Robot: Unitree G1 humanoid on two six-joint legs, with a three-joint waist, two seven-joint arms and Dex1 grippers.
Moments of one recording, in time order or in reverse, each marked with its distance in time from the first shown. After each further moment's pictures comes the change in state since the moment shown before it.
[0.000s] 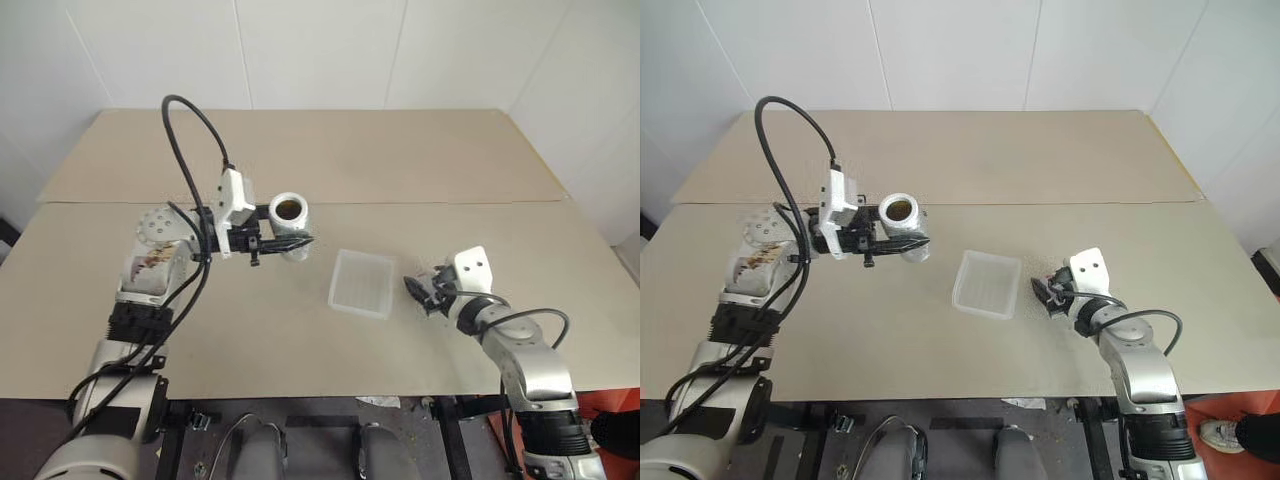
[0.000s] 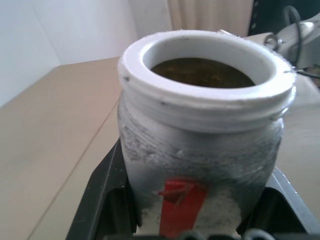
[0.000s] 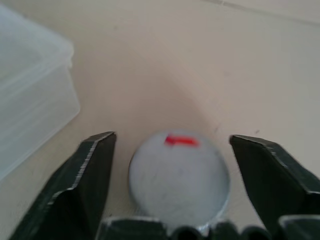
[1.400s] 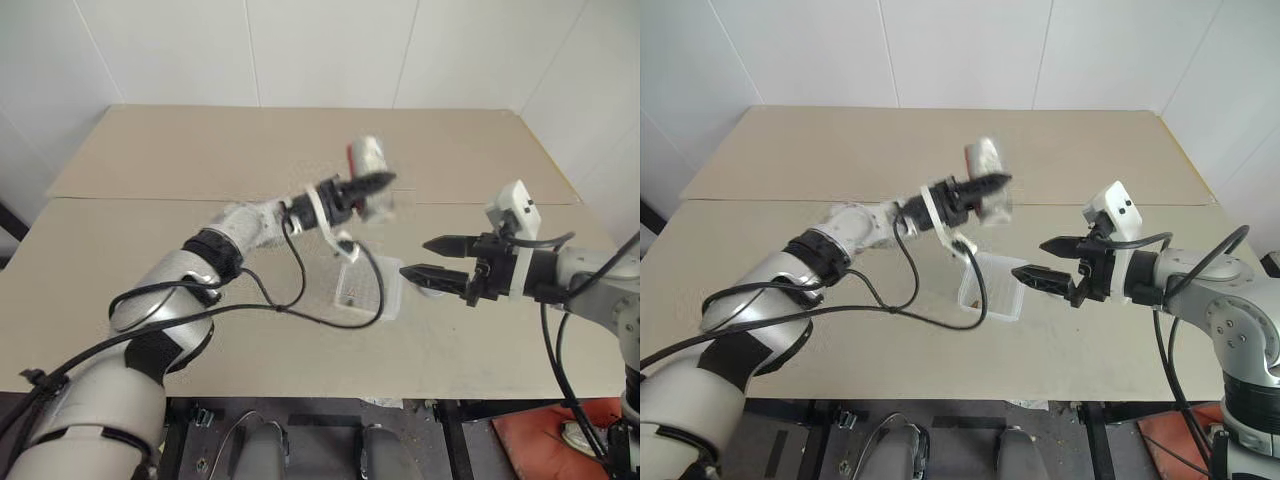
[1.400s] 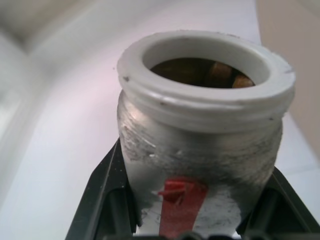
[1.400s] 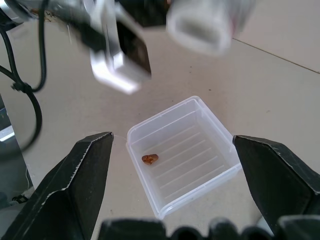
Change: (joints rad) left arm -0.443 -0.080 -0.609 0.601 1.240 -0.647 1.691; right arm -0.250 -0.413 -0.178 -0.313 0.676 0.604 0.290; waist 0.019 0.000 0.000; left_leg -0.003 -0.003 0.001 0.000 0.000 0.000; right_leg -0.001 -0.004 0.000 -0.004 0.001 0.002
